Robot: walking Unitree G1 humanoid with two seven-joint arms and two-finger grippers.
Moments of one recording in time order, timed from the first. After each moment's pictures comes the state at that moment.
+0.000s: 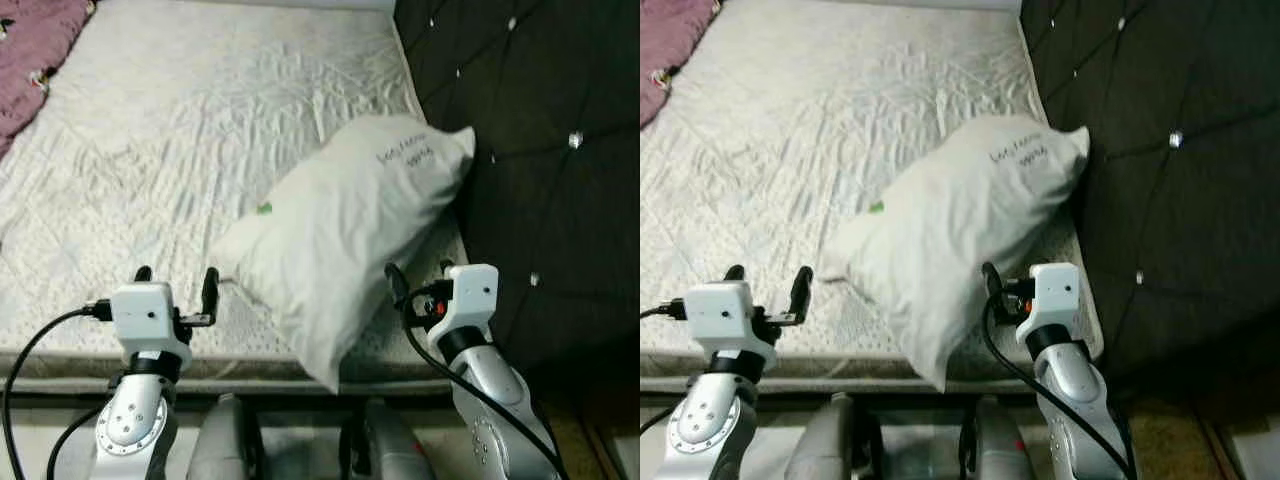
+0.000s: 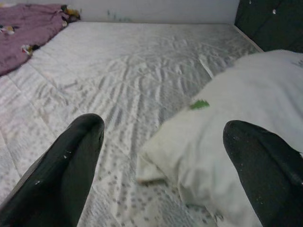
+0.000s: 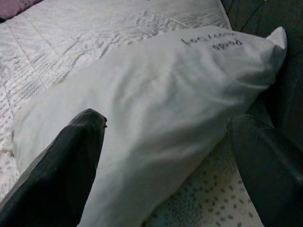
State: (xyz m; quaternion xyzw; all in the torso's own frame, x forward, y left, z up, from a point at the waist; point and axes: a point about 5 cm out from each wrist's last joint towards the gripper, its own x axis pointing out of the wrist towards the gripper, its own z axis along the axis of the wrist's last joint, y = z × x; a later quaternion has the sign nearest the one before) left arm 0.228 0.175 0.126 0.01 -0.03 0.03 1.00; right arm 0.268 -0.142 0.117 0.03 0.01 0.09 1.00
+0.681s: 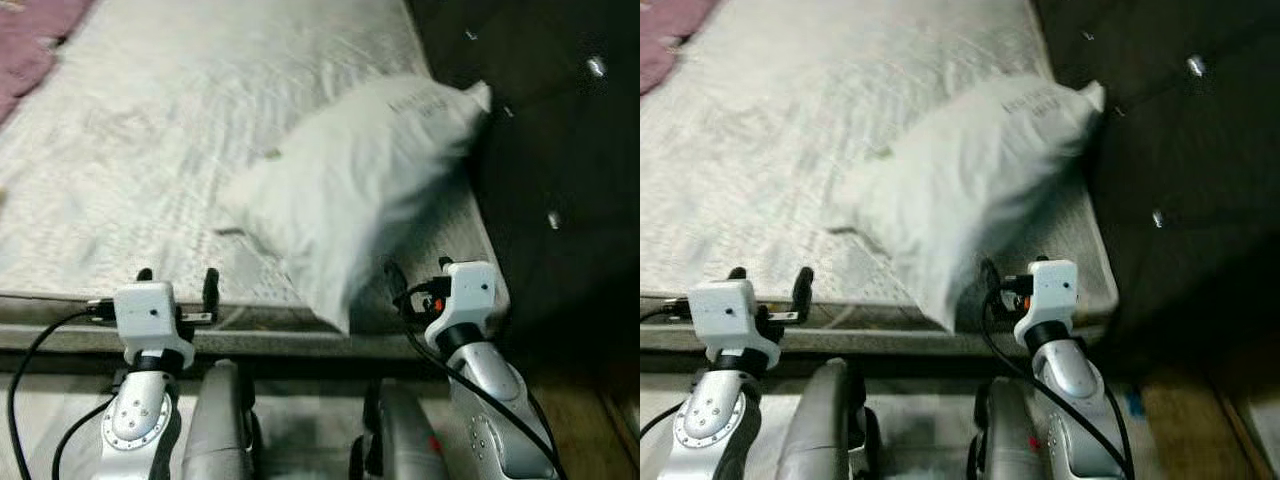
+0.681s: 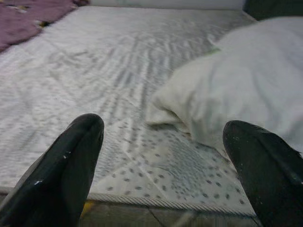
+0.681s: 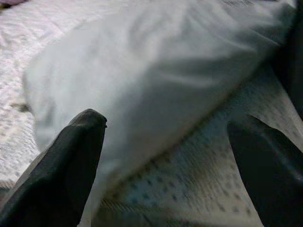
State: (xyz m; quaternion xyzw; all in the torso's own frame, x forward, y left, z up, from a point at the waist) left arm 0.232 0.173 0.122 0.00 -0.02 0.04 1.00; right arm 0.270 -0.141 0.118 0.03 0.00 0.09 1.00
